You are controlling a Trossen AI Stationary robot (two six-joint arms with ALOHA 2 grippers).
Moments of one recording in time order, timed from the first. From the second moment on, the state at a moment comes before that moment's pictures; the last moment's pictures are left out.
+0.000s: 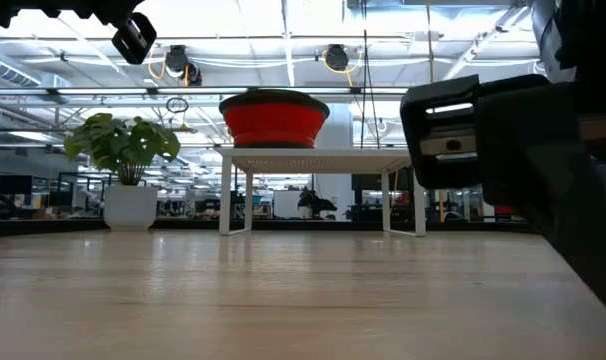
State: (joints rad) left arm -0.28 0.78 0.46 0.24 -0.05 -0.33; right arm 0.56 1.95 1.03 0.07 -0.34 -0.33
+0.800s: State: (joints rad) left arm -0.28 0.78 0.46 0.24 -0.05 -0.32; right arm 0.53 1.94 1.02 0.08 -0.32 -0.25
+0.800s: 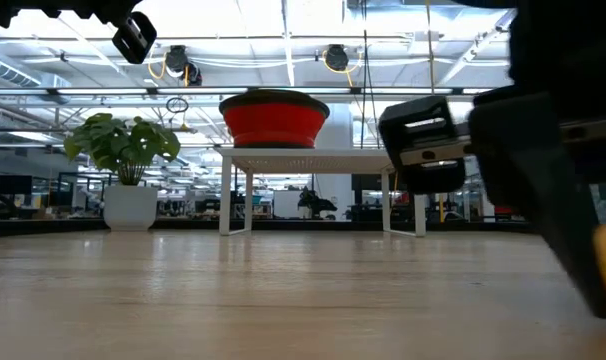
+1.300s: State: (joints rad) left arm -0.28 0.78 0.46 0.24 -0.05 -0.30; right arm 0.43 1.74 1.02 0.08 -0.28 -0.12
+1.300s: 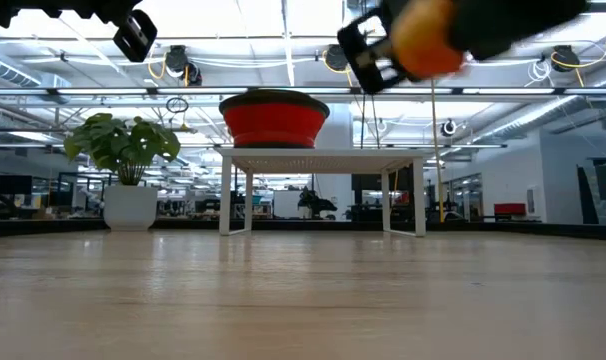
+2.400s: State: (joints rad) left arm -0.28 0.78 0.46 0.38 -0.20 -0.22; right arm -0.06 1.45 1.02 0.48 -0.24 0.54
